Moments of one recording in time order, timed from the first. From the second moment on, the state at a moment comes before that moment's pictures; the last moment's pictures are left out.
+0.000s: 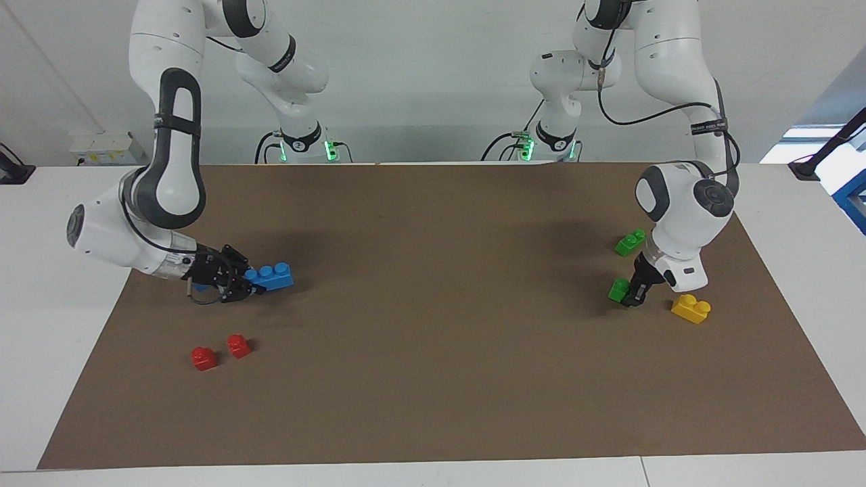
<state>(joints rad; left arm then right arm) 0.01 0.32 -0.01 -1.97 -0.04 2.33 -0.86 -0.29 0.42 0.04 -1.74 0.52 1.80 0.77</state>
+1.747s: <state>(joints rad) 0.01 0.16 -0.02 -1.86 -0.04 2.10 -0.80 -0.32 0.47 0.05 -1.80 0.49 1.94 0.59</state>
